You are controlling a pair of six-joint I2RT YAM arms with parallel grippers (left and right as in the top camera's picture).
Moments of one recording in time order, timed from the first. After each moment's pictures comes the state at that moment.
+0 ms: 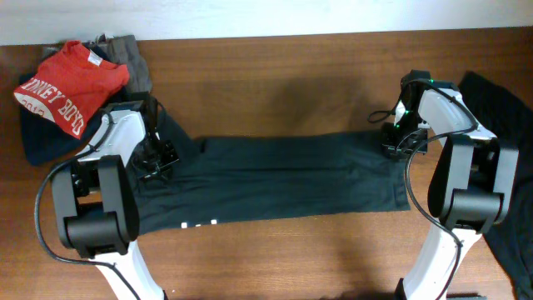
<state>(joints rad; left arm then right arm) 0.08 2.07 1.42 -1.05 0.01 -0.38 -0.14 2.14 1.55 -1.07 0.00 0.11</state>
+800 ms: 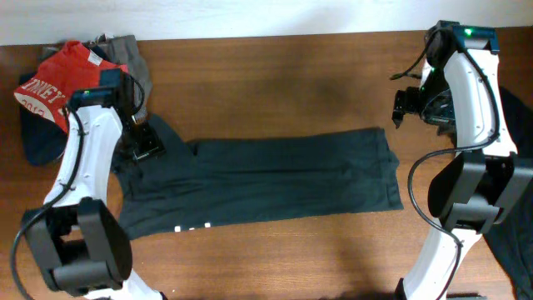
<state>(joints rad) 0.10 1.85 1.53 -1.23 -0.09 -0.36 -0.15 2.14 2.10 -1.61 0.07 0.16</state>
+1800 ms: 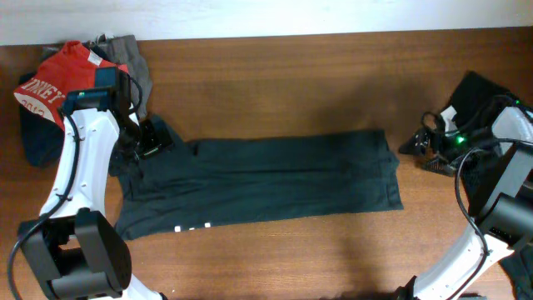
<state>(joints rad) 0.10 1.79 1.53 -1.24 0.03 -0.36 -0.53 2.14 1.52 -1.17 -0.62 -0.32</state>
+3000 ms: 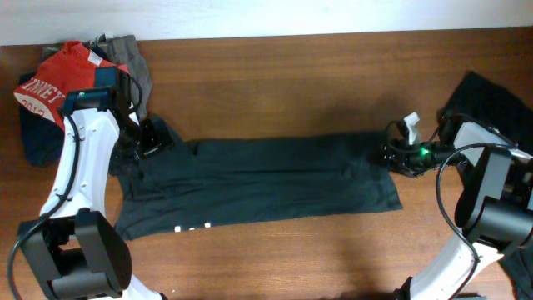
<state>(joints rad) 0.10 1.79 1.53 -1.23 0.03 -0.36 -0.38 2.06 1.23 -0.88 -0.78 -0.34</state>
